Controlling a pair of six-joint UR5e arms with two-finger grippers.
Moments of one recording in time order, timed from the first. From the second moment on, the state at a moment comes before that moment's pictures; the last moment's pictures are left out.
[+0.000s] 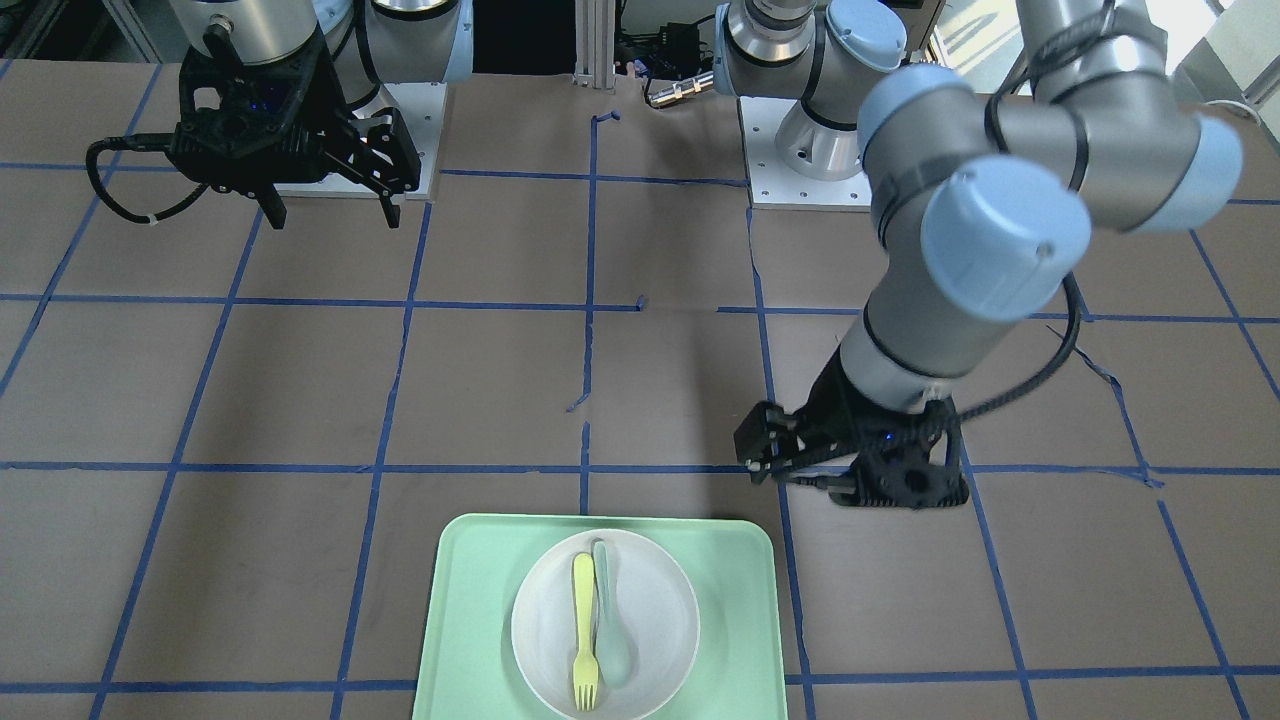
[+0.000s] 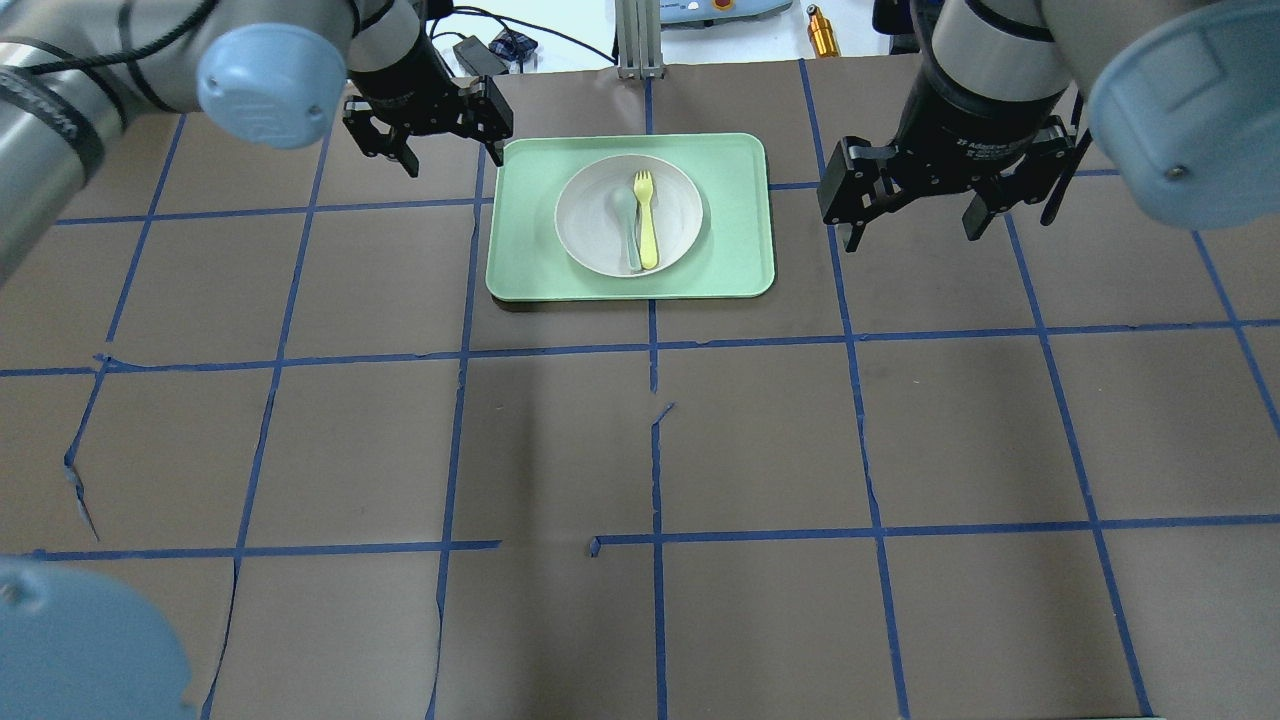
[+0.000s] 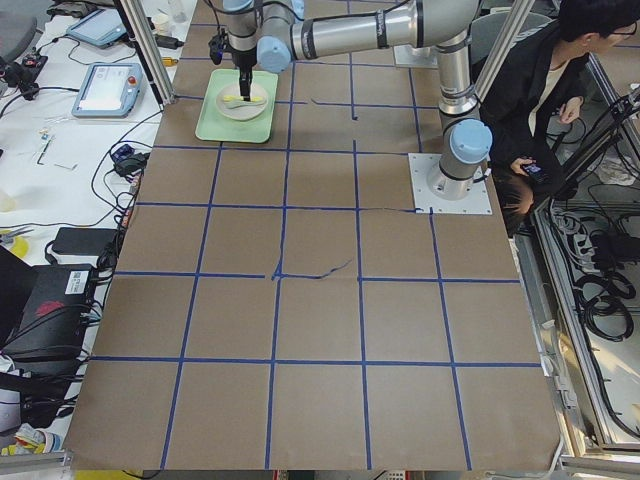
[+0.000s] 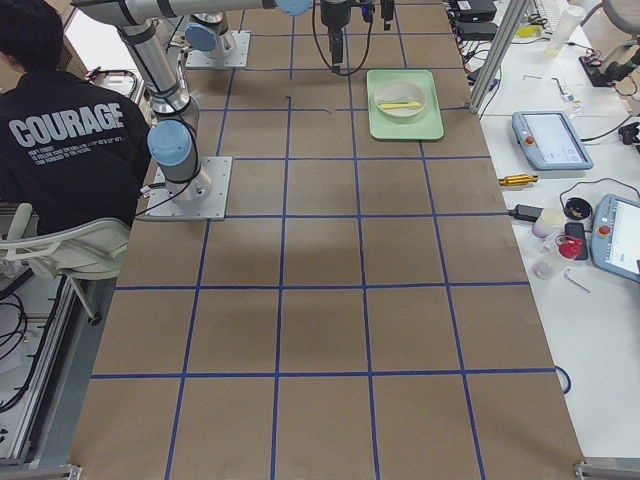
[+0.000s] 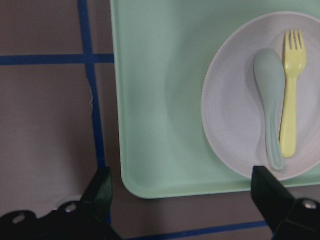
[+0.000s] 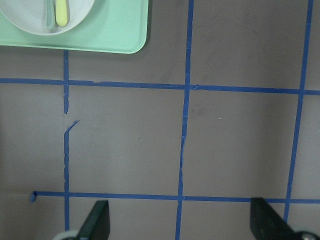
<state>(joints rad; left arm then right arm) -1.62 -1.90 -1.38 -1.36 1.50 -0.09 1.66 -1.61 1.57 -1.55 -1.59 0.04</state>
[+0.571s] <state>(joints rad) -1.67 -1.59 -1.56 -1.52 1.56 -0.20 1.66 -1.61 1.57 -1.56 -1.59 0.03</state>
